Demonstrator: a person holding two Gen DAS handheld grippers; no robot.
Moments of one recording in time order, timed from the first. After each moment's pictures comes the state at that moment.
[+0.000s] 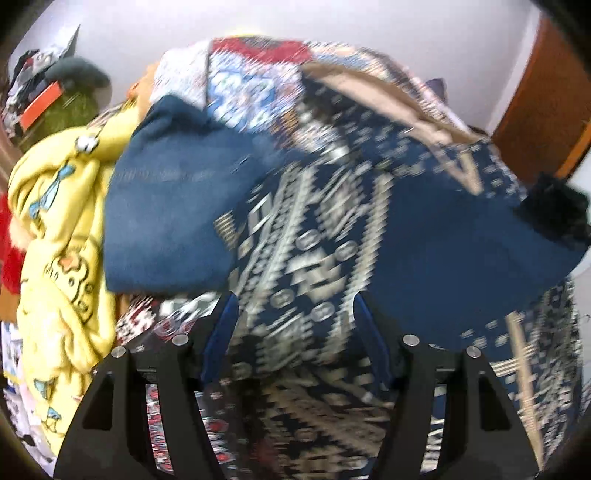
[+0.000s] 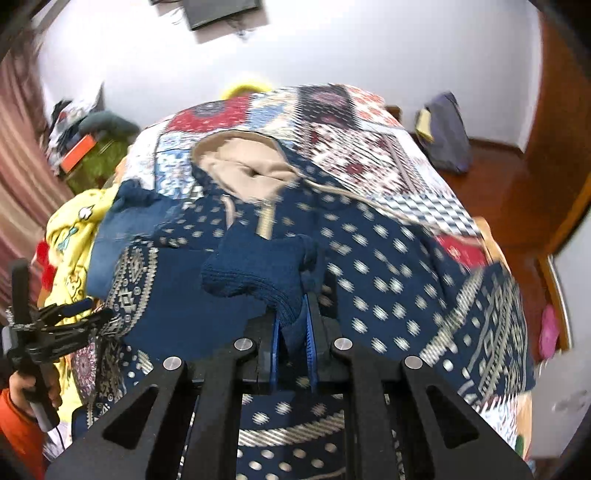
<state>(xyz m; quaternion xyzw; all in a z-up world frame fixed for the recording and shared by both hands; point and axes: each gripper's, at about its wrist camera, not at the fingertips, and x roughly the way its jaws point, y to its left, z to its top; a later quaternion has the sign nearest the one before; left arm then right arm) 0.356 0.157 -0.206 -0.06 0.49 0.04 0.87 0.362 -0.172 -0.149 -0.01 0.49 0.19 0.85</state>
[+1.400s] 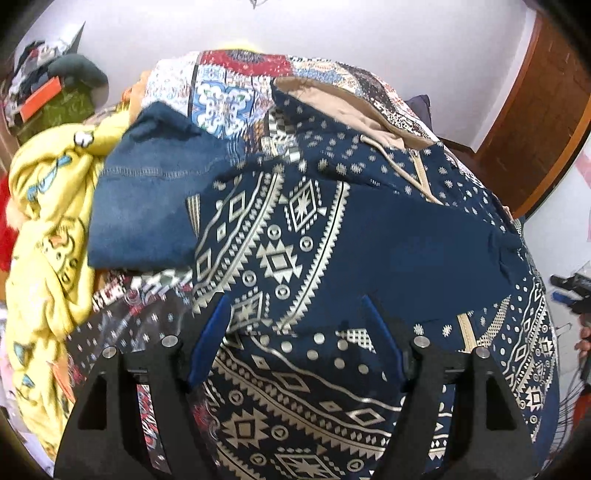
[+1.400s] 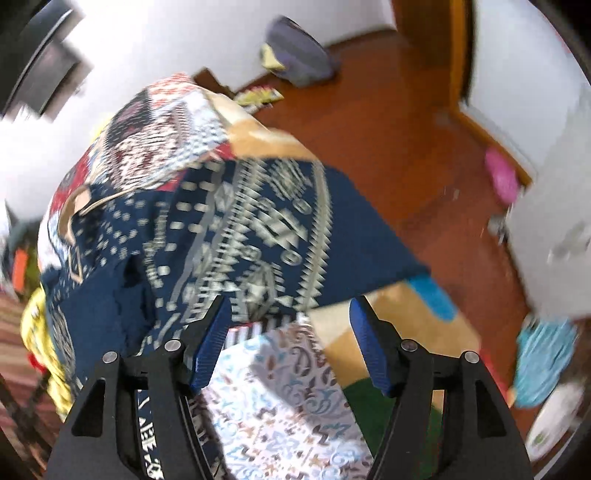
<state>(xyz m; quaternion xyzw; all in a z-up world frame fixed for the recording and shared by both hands) 0.315 0.124 -0.196 -0.10 0.47 0.04 0.88 0.351 -0.415 -0.212 0.20 0.58 0.00 0.79</state>
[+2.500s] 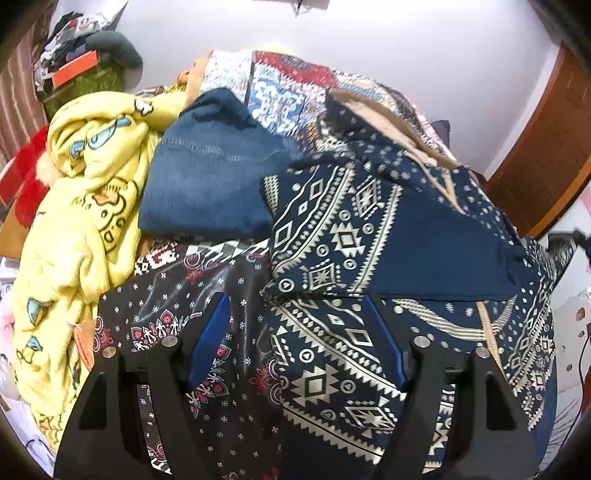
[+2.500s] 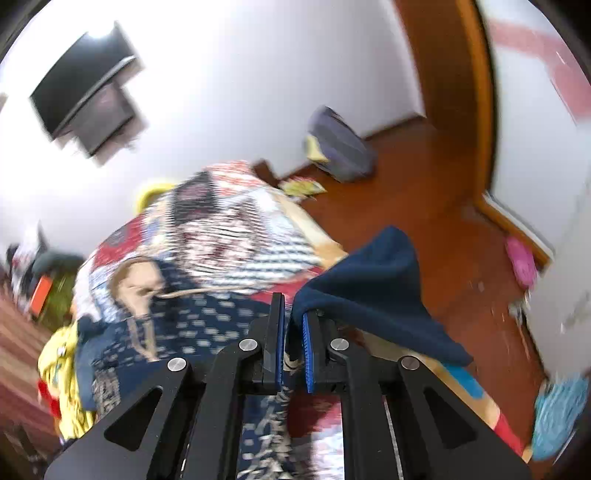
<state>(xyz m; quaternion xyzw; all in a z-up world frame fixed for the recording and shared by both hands) 0.257 0.176 -0.191 -0.13 0.44 0.07 0.88 0.364 -0.348 -0.093 0.16 0.41 0.05 0.90</state>
